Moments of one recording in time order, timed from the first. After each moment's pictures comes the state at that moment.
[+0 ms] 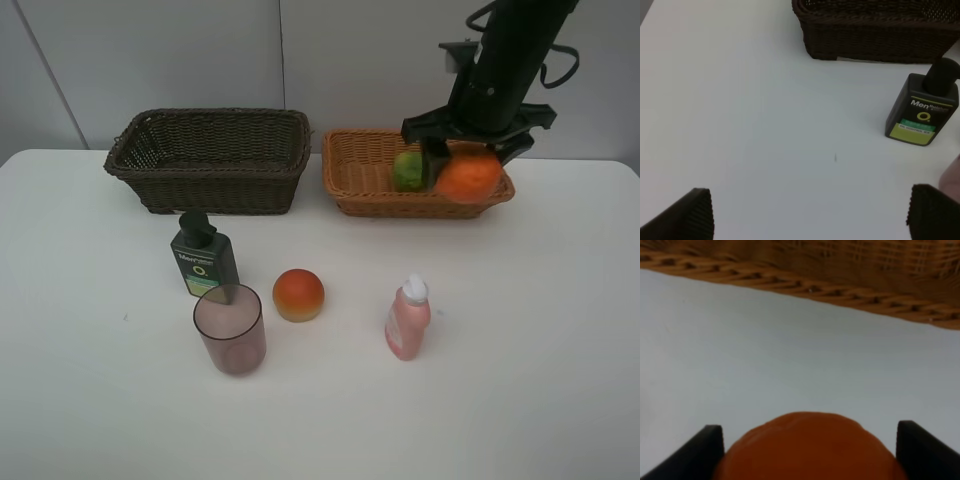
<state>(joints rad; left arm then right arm) -0.06 -0.01 -0.51 0.07 1.07 -0.16 0.37 1.87 -1.56 -0.13 1.17 0.24</state>
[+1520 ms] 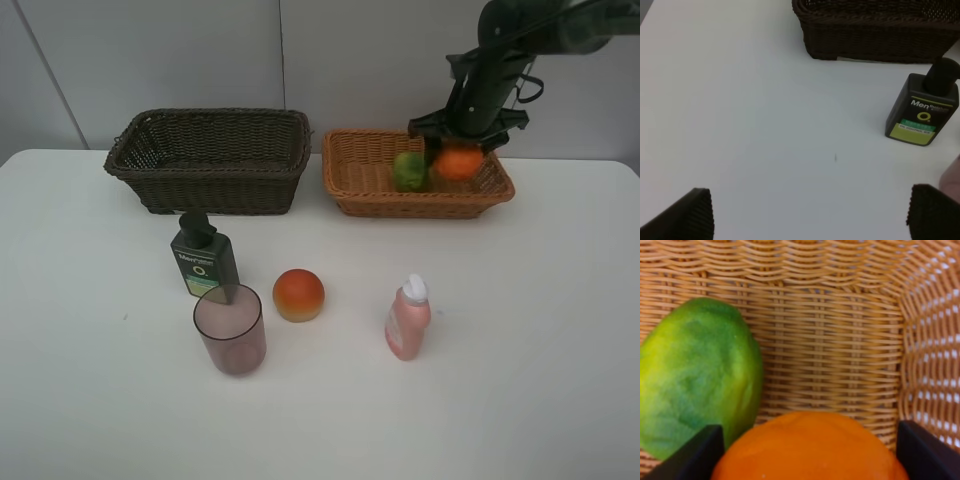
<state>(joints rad) -0.06 -0.01 -0.51 0.07 1.07 -0.16 0.22 2.22 -1.81 -0.22 0.89 0.24</state>
